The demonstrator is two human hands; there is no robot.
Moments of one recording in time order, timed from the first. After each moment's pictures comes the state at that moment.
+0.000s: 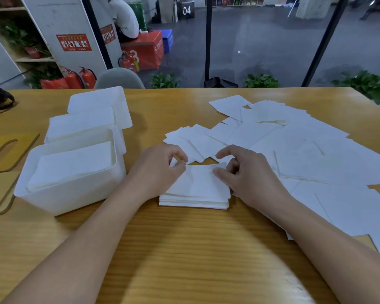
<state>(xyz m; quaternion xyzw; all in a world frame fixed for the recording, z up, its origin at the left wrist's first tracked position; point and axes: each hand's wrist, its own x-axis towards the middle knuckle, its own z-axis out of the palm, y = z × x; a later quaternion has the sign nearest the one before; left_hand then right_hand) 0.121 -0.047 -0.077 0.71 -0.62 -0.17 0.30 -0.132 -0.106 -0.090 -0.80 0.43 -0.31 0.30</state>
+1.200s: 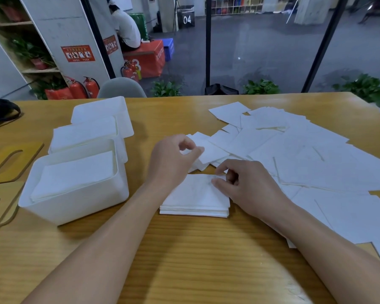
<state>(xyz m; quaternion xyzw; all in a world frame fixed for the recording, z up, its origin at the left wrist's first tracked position) 0.093 -0.089 -0.075 0.70 -0.57 -0.11 0.42 -0.134 -0.114 -0.099 -0.82 0.42 -0.29 0.26</state>
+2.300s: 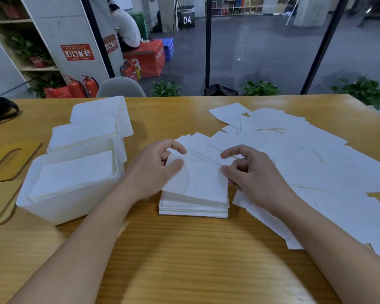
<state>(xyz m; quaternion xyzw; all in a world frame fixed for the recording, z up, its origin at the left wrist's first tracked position) 0.140 -0.055 -0.070 0.62 -0.63 -0.25 0.40 -0.140 -0.117 -0.076 -0.73 0.40 -0.33 0.44</state>
